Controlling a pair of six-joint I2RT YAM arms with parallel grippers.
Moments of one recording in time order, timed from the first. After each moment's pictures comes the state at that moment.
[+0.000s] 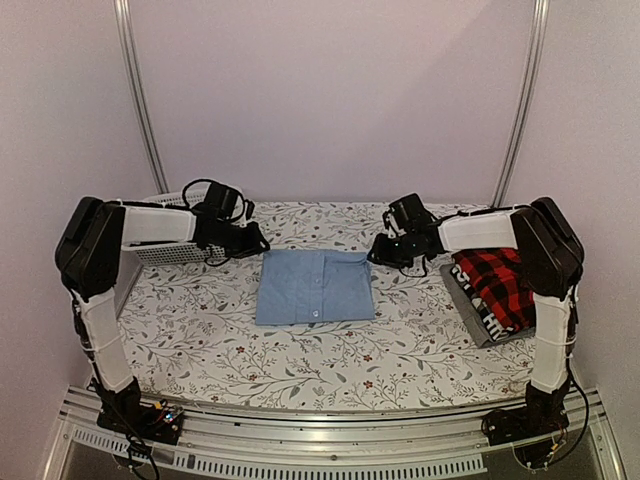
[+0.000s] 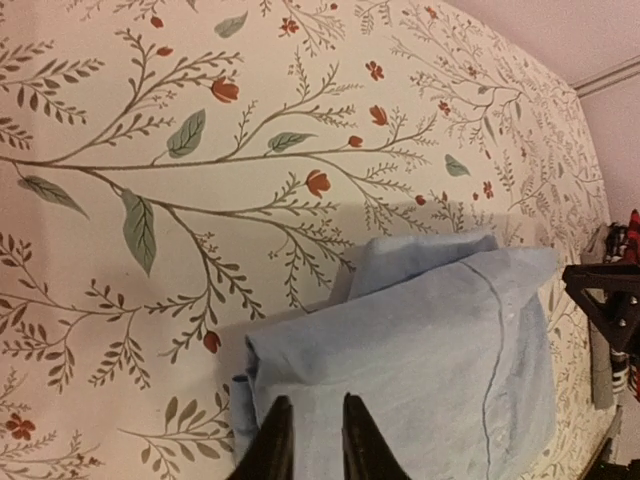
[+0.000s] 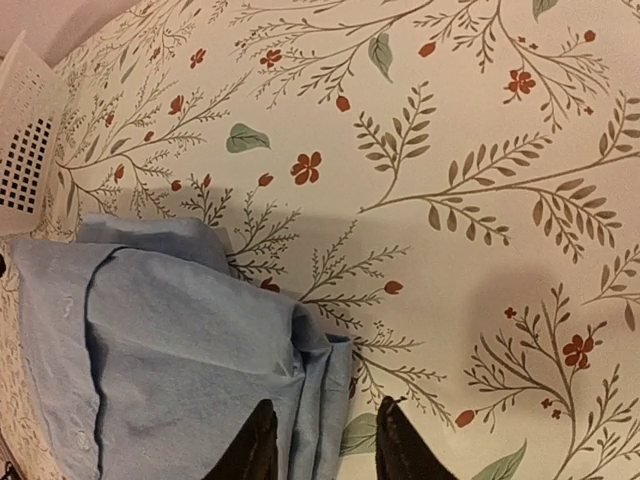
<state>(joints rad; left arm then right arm) -0.38 1.95 1.29 -0.17 0.27 -0.48 0.55 2.08 1.40 -0.16 -0.10 0.55</state>
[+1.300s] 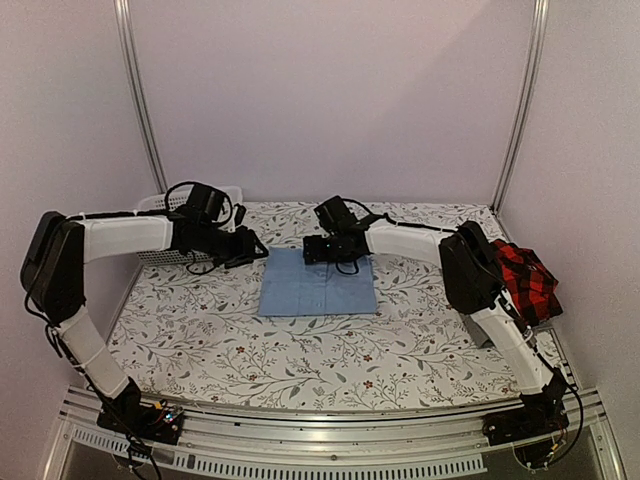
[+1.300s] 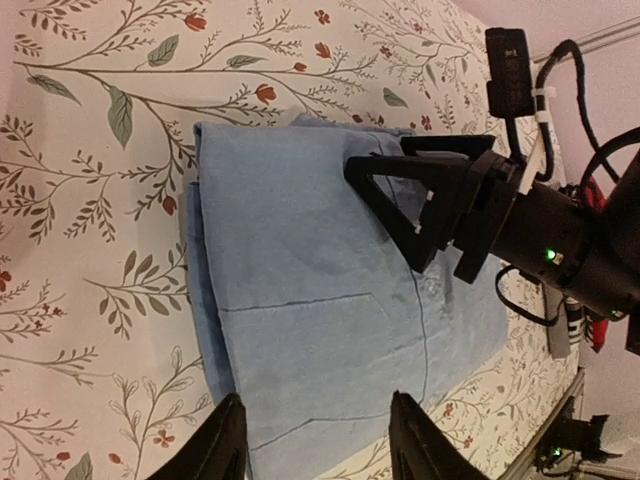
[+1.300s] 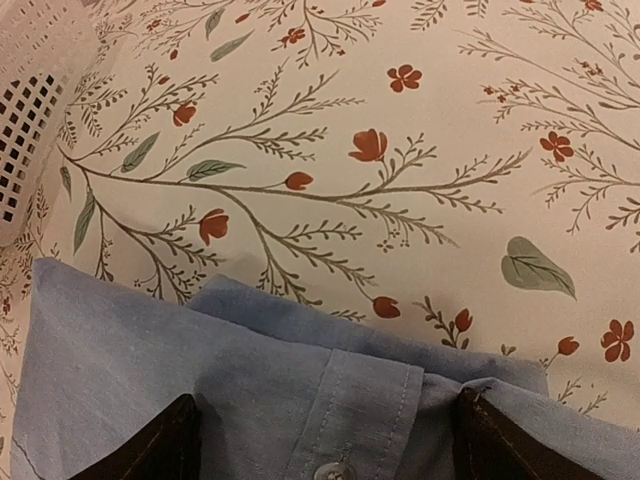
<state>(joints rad) -0.41 1.68 1.11 -0.26 0.33 -0.53 0.76 2.59 2.19 -0.41 0.13 0.49</state>
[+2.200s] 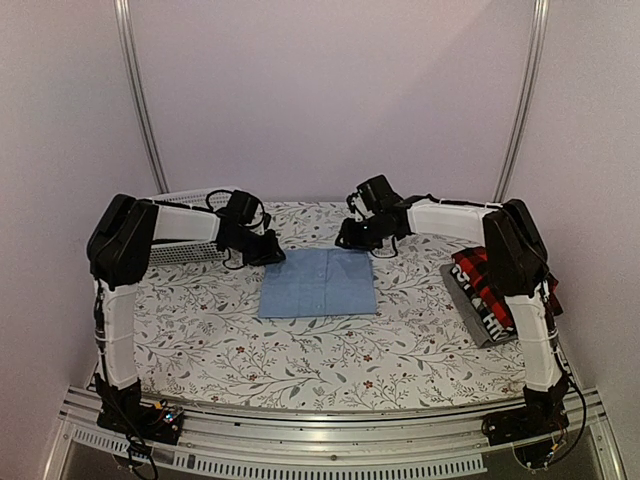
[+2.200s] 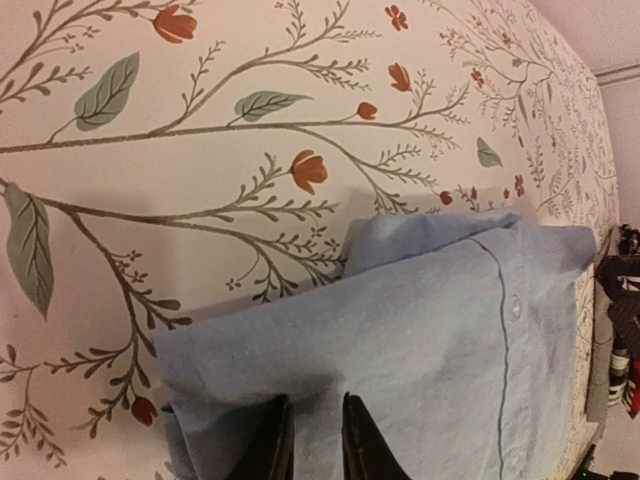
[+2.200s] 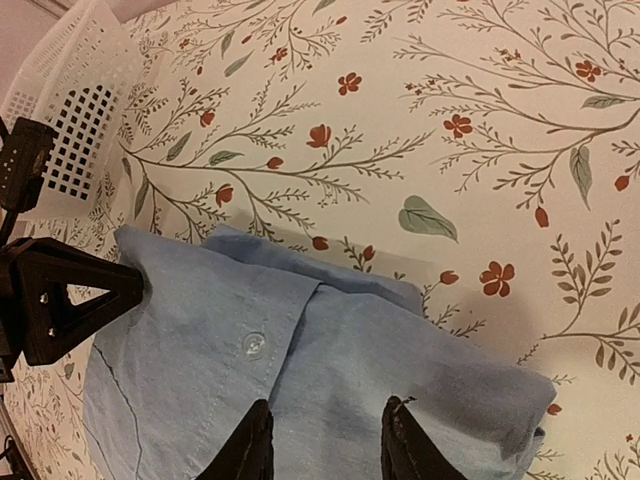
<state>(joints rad) -0.42 2.14 1.46 -0.22 0.32 -0.55 0.63 2.29 1.85 -0.37 -0.15 0.46</state>
